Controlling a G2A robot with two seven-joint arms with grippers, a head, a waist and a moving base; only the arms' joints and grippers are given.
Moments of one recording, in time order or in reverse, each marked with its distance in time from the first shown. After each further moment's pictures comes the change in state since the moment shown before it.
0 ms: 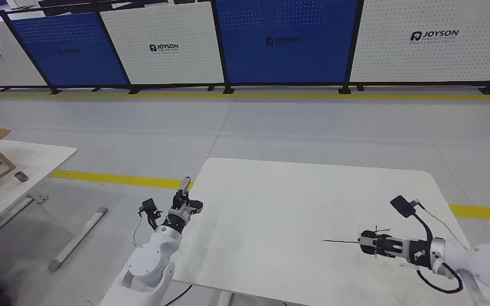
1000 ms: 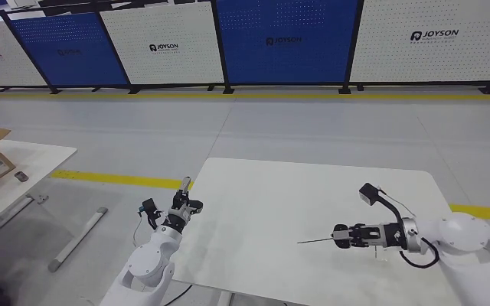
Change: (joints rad) left arm 0.000 0.000 0.000 0.000 0.000 0.000 0.000; right arm 0.291 -0.067 -0.279 0.231 0.290 -0.068 0.152
